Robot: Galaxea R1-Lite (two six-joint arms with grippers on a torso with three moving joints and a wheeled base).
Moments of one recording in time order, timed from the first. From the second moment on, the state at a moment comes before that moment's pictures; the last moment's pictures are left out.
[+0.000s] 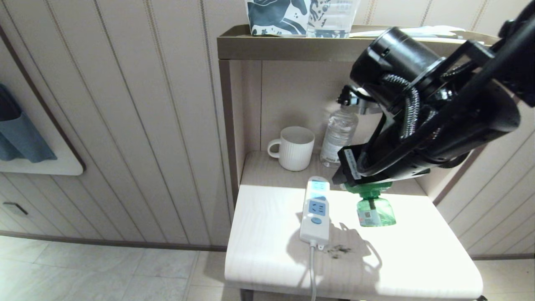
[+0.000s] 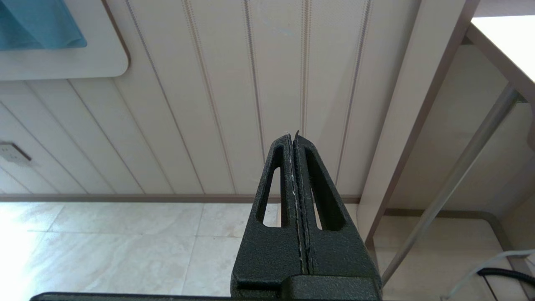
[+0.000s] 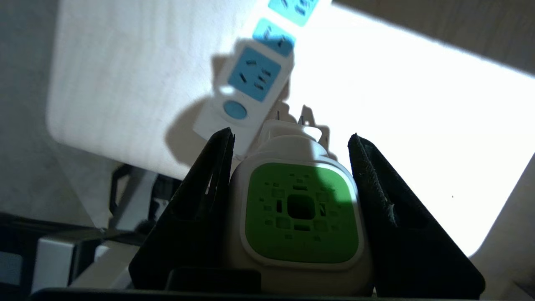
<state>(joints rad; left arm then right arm) 0.00 0.00 0.00 0.00 -0.03 0.08 0.69 1.80 -1.94 1.11 -0.28 0.45</state>
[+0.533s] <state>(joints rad) 0.00 0.00 0.00 0.00 -0.03 0.08 0.68 1.85 -1.96 1.13 -0.22 0.44</state>
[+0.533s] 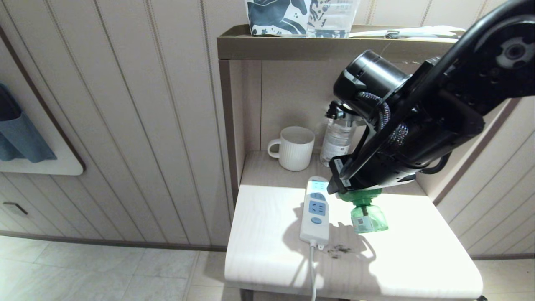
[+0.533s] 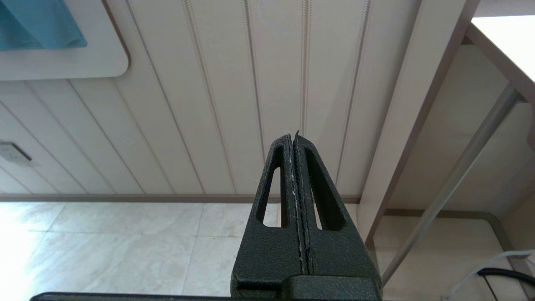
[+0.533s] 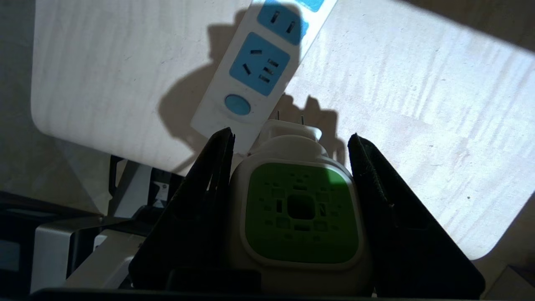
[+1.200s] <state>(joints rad) 0.00 0.00 0.00 0.00 -0.03 0.08 0.69 1.87 -1.94 1.16 -0.20 0.44</state>
